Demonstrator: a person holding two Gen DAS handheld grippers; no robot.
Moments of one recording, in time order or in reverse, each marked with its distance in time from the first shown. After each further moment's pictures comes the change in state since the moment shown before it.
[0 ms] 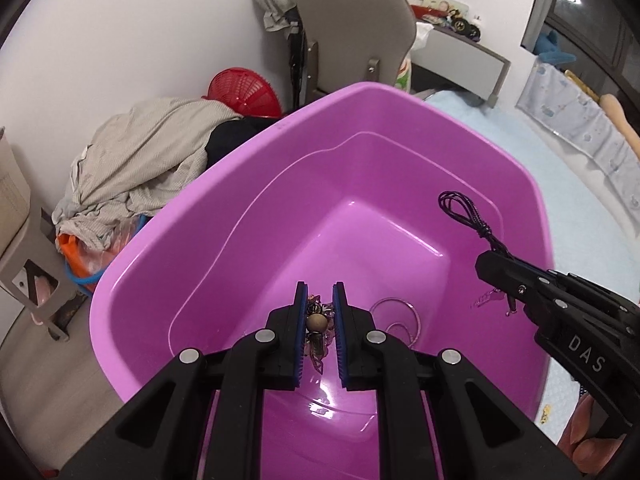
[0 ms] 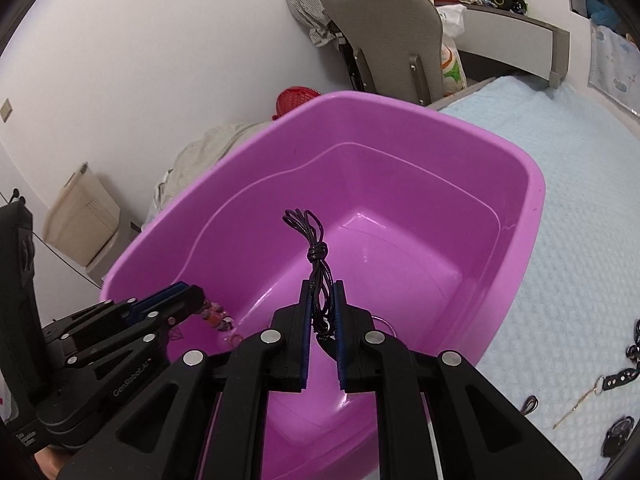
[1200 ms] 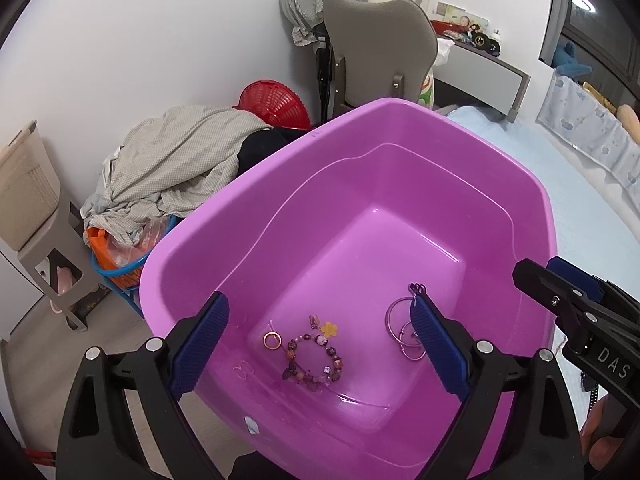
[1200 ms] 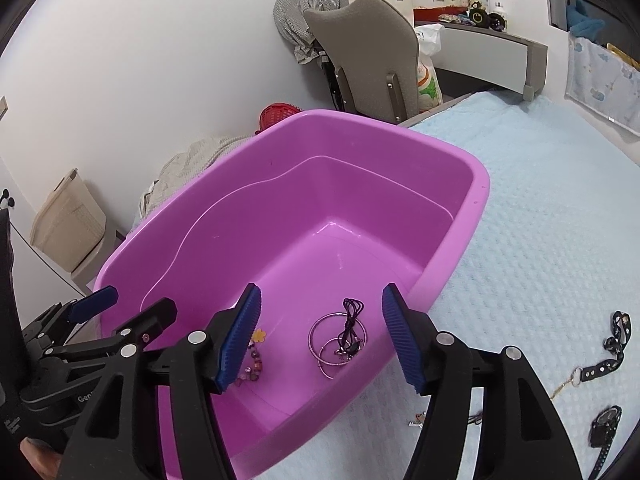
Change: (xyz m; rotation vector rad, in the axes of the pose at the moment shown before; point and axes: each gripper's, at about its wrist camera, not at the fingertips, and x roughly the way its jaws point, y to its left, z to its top) left arm -0.031 0.002 -0.018 -0.038 -0.063 0.091; right arm -0.036 -0.010 -0.020 -0.004 -0.082 -0.065
